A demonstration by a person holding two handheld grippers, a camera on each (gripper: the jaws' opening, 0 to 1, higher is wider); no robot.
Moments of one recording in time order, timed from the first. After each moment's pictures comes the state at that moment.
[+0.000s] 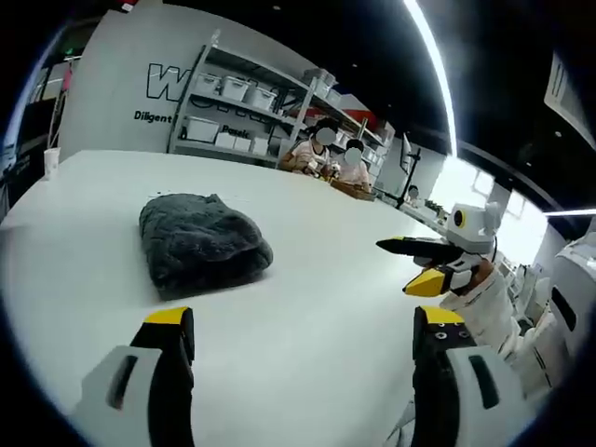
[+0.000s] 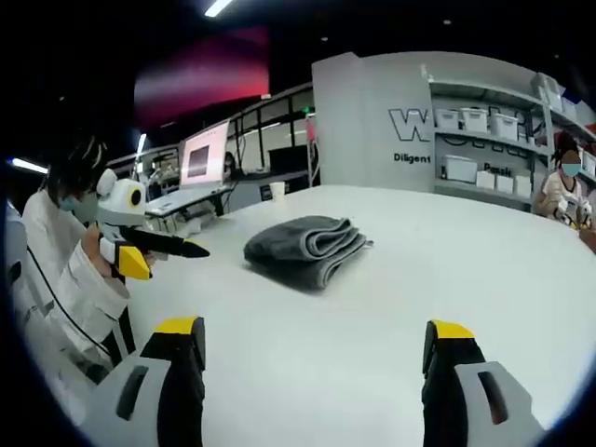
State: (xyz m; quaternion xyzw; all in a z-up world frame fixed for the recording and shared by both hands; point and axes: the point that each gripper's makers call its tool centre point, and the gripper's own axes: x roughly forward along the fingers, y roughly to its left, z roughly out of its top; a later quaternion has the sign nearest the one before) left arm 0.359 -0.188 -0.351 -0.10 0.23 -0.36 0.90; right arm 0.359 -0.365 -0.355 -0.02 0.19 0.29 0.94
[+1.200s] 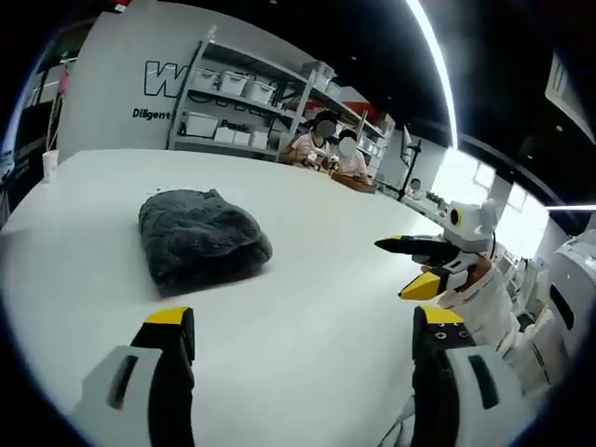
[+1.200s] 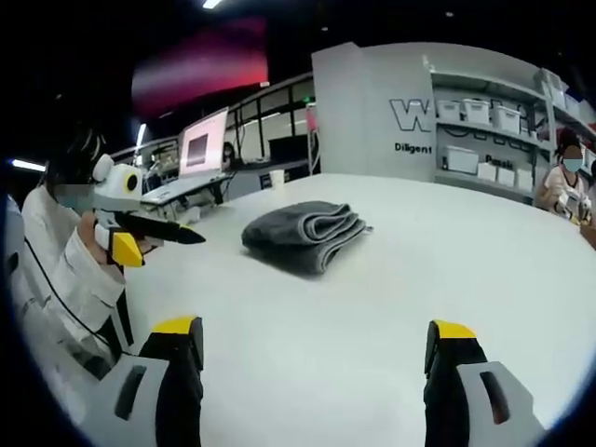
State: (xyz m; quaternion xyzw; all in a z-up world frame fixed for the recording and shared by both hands) left arm 0.356 -0.189 -0.354 -0.08 0.24 -0.36 0.90; right arm 0.356 -0.368 -0.370 -0.02 0.22 0.30 0.93
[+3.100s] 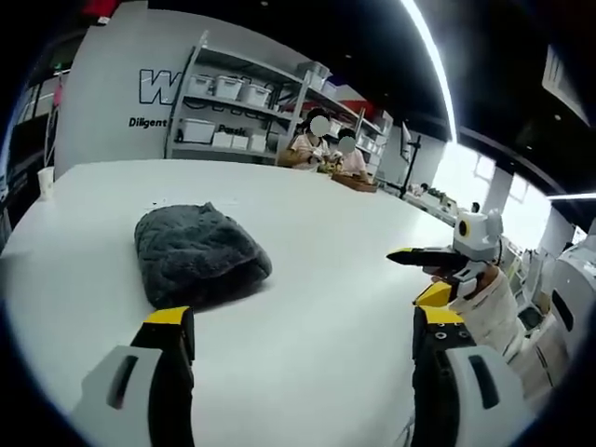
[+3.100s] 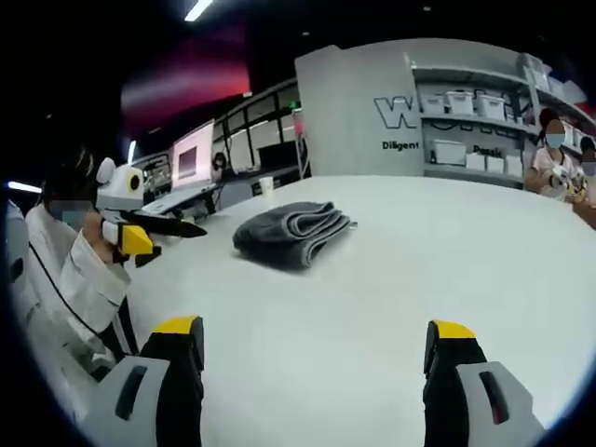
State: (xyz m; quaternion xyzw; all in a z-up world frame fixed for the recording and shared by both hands) left arm 0.373 -0.202 -0.341 -0.06 0.23 -0.36 0.90; right arm 0.347 -0.397 -0.372 0.02 0.21 0.28 0.94
